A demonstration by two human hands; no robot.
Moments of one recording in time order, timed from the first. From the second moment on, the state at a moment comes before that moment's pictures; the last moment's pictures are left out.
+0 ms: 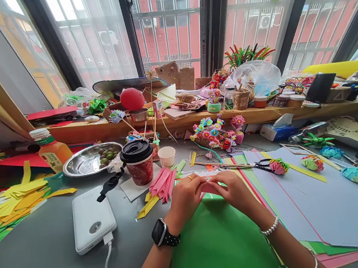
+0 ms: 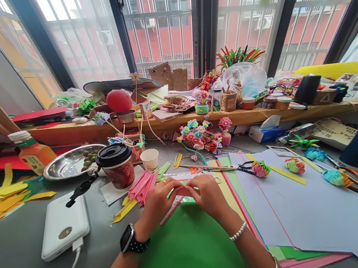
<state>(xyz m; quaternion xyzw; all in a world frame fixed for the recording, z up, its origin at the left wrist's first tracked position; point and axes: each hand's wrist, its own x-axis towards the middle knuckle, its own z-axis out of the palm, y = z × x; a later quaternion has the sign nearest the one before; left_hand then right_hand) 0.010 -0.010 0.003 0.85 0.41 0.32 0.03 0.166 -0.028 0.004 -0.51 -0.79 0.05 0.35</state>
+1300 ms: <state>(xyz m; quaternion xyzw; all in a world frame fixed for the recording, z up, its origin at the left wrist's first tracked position) 0.004 -0.009 0.006 0.85 0.39 0.35 -0.01 0.170 -0.027 0.006 -0.47 -0.80 0.02 0.37</state>
